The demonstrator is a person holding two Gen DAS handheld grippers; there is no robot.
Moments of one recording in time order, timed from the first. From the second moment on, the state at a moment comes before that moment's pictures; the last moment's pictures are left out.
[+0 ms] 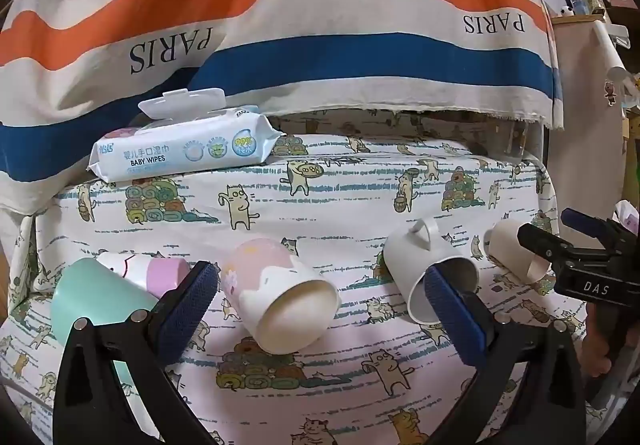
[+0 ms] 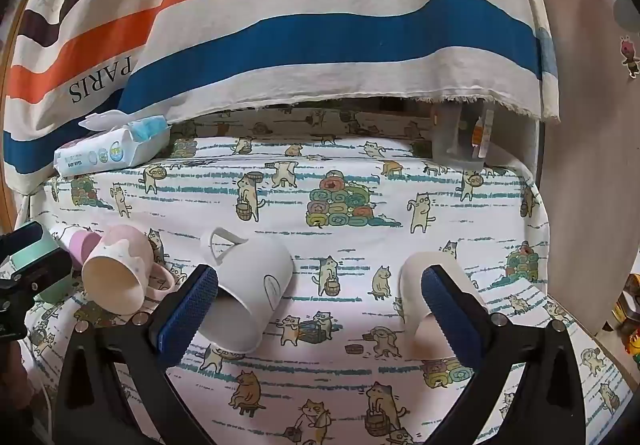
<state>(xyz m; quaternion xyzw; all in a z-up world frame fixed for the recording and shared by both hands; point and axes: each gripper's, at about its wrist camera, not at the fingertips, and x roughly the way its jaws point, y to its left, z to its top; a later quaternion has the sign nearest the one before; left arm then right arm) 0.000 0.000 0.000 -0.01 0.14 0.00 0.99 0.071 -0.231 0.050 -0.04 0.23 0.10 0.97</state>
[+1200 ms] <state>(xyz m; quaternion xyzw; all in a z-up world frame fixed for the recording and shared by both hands) 0.003 0.007 -0.001 0.00 0.14 0.00 0.99 0.072 -0.232 0.050 -0.05 0.23 0.10 0.97</state>
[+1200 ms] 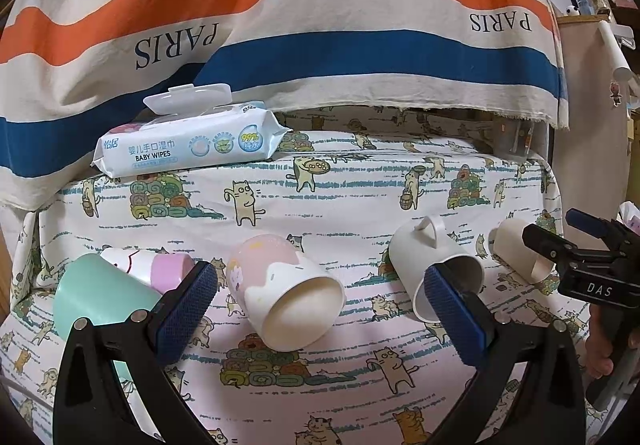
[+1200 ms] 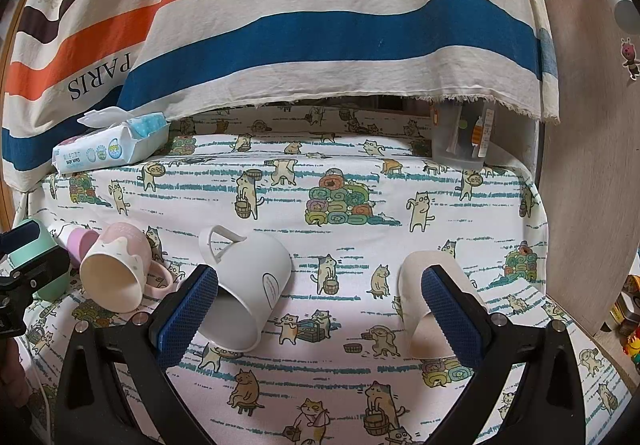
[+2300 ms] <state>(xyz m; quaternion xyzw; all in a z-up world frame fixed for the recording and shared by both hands) 0.004 0.010 -0.001 0.00 0.14 0.01 0.99 0.072 -0.231 0.050 -0.05 0.23 0.11 0.97</state>
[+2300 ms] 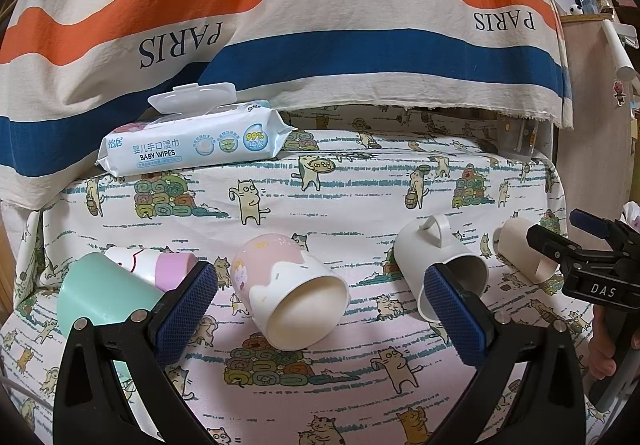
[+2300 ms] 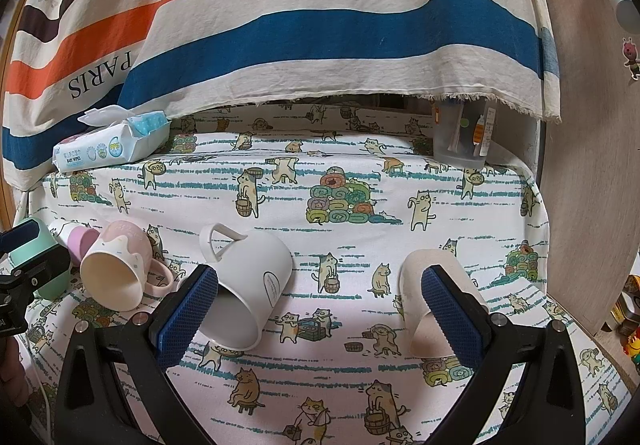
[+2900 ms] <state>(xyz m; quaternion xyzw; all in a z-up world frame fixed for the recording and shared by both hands) 0.004 0.012 -0.002 0.00 0.14 0.01 0.99 0.072 -0.231 0.049 -0.05 0.23 0.11 0.97</state>
